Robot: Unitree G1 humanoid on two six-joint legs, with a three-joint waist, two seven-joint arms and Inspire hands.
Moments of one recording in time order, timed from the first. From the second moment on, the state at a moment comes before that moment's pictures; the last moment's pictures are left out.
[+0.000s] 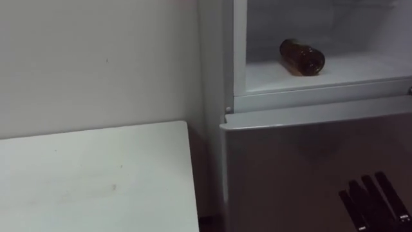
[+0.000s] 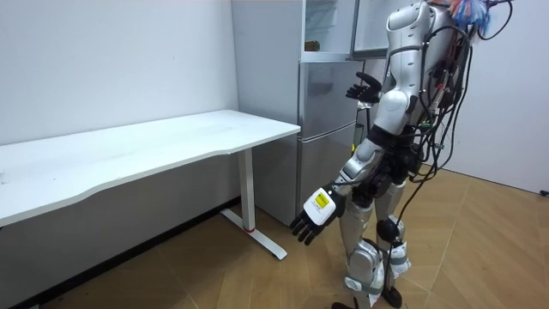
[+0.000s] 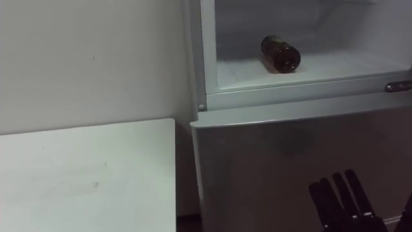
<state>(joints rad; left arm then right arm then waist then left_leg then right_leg) 0.30 0.18 0.06 1.01 0.14 -0.07 0.22 0.27 -0.28 -0.12 -0.02 1.29 -0.15 0.05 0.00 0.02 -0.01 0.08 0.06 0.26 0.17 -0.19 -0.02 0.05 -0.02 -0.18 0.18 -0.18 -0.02</state>
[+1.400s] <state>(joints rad) 0.37 0.23 0.20 0.92 0.07 -0.09 0.26 0.25 -0.37 -0.55 0.50 1.22 -0.18 -0.50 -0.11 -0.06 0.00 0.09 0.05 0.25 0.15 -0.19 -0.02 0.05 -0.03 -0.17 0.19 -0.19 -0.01</state>
